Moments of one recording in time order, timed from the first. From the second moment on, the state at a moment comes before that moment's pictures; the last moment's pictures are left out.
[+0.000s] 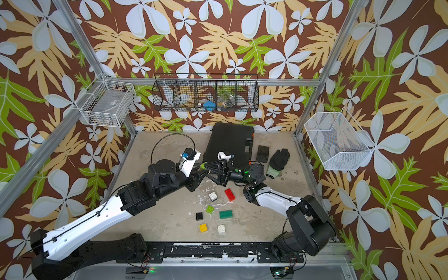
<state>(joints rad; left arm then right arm) -0.91 1.09 1.12 -0.37 -0.12 -0.15 0.56 1.46 0.68 1.18 -0.89 2.02</state>
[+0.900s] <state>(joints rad) -0.92 1.07 1.06 -0.35 -0.13 -0.17 0.47 1.30 0.64 0.83 -0.90 1.88</state>
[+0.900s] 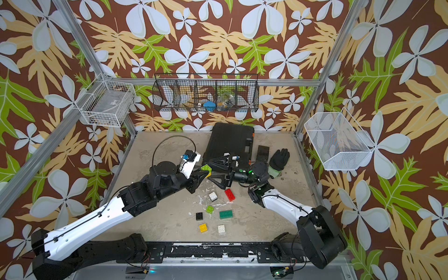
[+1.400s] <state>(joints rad) -0.92 1.10 0.54 0.00 -0.44 -0.40 0.27 1.14 0.79 -0.54 -0.50 0.67</state>
